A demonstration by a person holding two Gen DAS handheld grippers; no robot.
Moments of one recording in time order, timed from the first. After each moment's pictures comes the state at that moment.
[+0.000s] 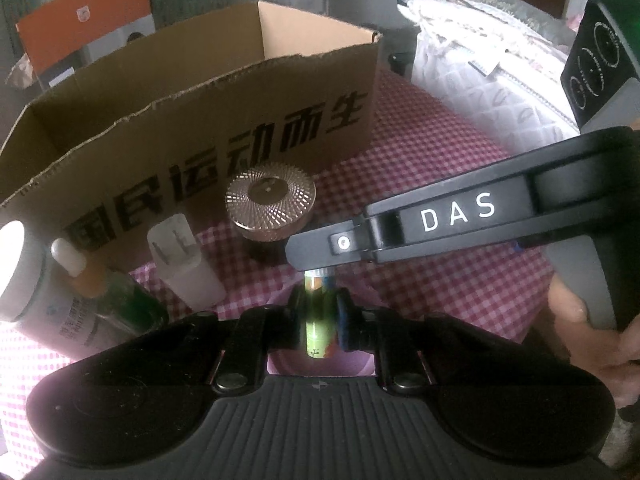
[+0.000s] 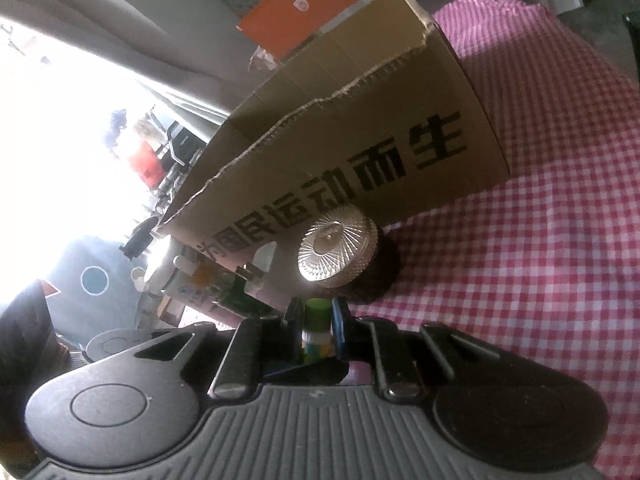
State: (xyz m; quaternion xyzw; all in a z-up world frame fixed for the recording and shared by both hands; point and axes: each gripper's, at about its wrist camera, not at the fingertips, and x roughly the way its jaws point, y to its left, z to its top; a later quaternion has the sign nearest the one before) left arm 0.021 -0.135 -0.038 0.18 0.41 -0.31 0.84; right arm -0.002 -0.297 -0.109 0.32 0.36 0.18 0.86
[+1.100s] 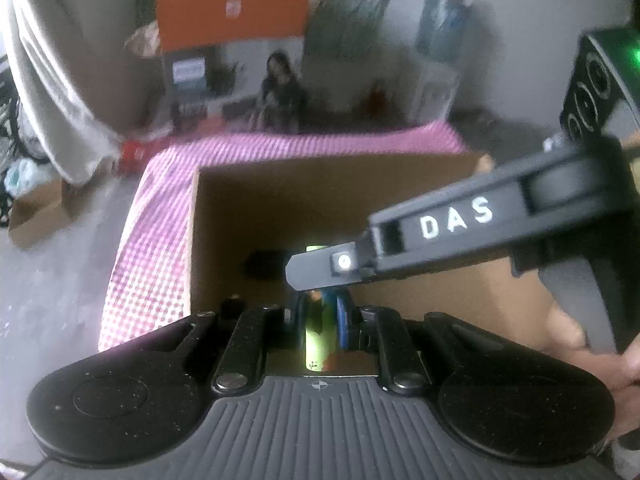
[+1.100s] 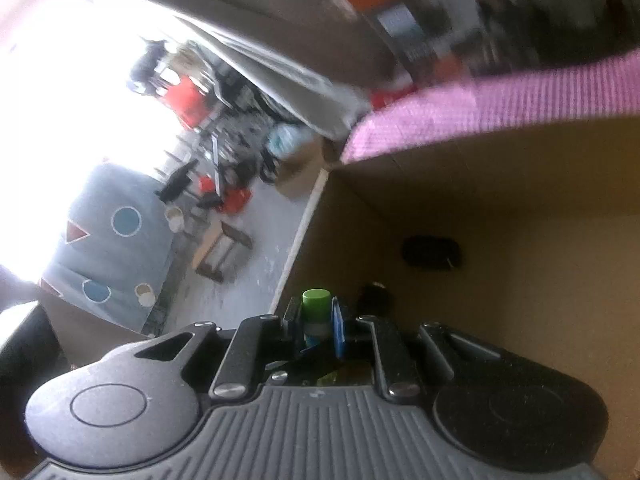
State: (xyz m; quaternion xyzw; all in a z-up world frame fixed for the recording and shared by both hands) left arm 0.191 -0.060 0.043 0.05 0.42 -0.17 0.89; right arm 0.222 -0.224 -0.007 0.26 0.45 0.29 0.80
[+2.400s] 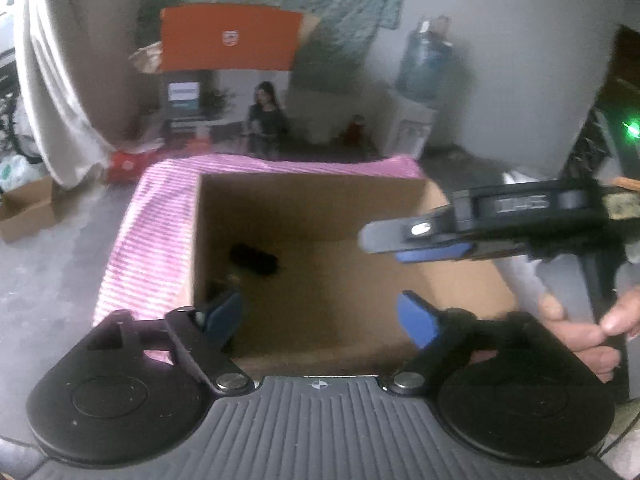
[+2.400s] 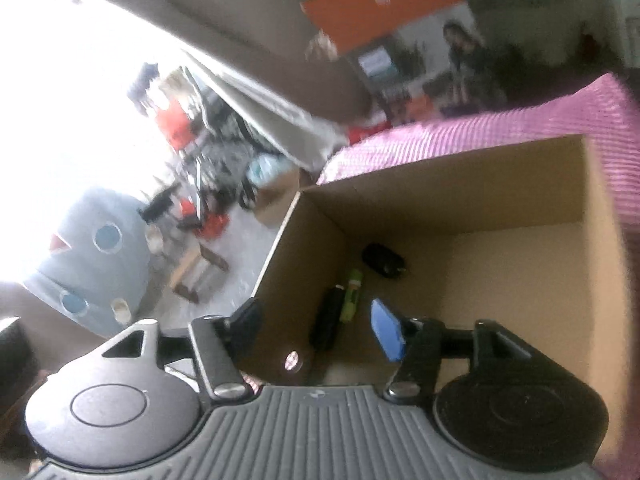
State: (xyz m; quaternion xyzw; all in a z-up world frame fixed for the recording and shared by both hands) left arm 0.104 -0.035 0.084 -0.02 0.37 -0.22 0.90; right arm 0.123 -0.283 0.033 0.25 0.38 0.25 0.86
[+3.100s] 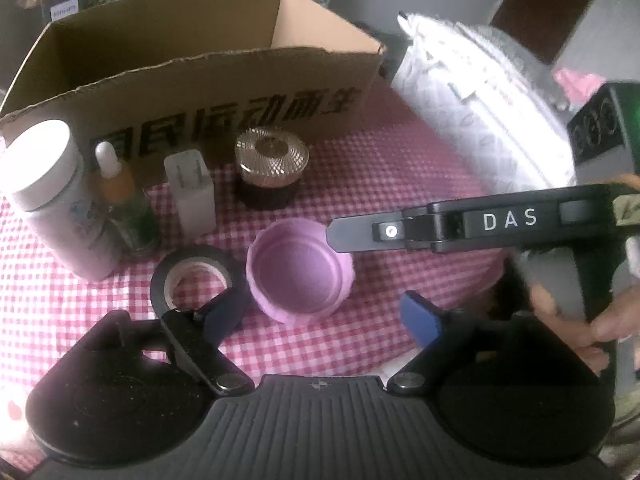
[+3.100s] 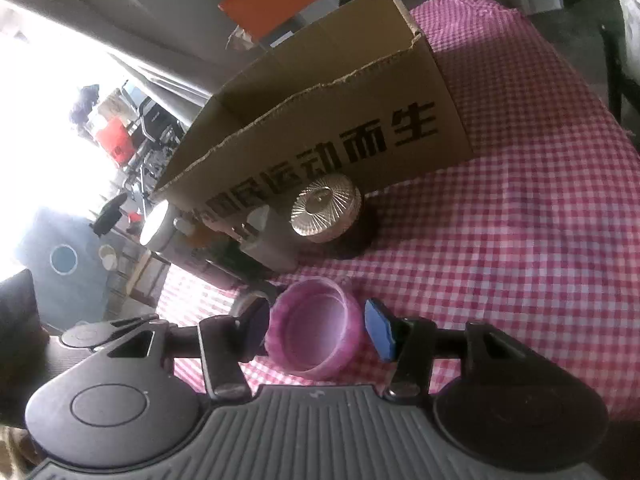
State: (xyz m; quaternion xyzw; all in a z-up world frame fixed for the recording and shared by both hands) left arm 0.028 -0.093 -0.016 0.07 0.48 -0.34 0.80; right arm -0.029 -0.293 -0.082 0.28 0.41 0.14 0.86
